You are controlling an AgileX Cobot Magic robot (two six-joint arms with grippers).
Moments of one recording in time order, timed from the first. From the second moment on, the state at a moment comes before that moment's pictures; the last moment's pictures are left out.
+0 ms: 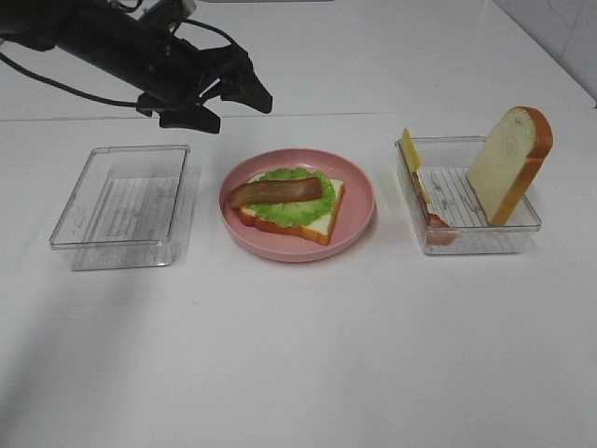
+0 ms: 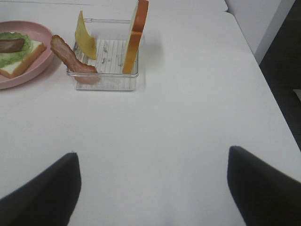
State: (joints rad) left arm -0.25 2.16 -1.66 -0.92 0.70 0.51; right arm -0.01 -0.01 -0.51 0.00 1.07 -0.08
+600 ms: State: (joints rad) left arm -0.25 1.70 -1.66 -0.30 1.06 0.06; right arm -0.01 -0.01 -0.51 0.00 1.07 -0.08
